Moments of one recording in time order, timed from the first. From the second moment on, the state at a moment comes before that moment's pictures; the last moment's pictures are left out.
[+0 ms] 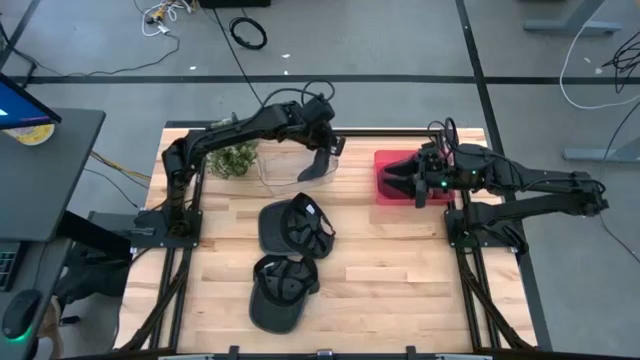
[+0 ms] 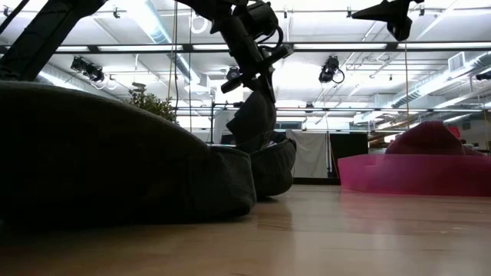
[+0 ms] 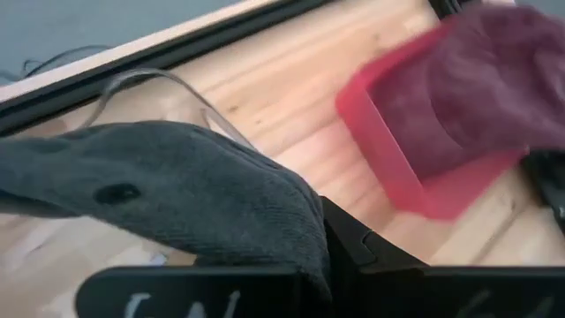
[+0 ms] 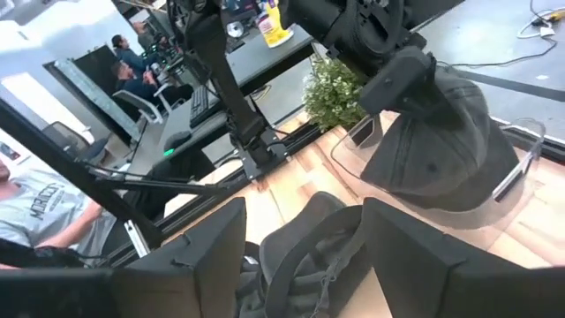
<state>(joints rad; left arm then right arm) 0.41 1.96 1.87 -0.82 -0.06 -0.67 -0.08 0.77 0.84 -0.28 0.07 0.54</state>
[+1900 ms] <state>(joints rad) 0.53 1.96 1.87 -1.38 0.06 -0.75 -0.10 0.77 0.84 -0.32 0.06 0.51</state>
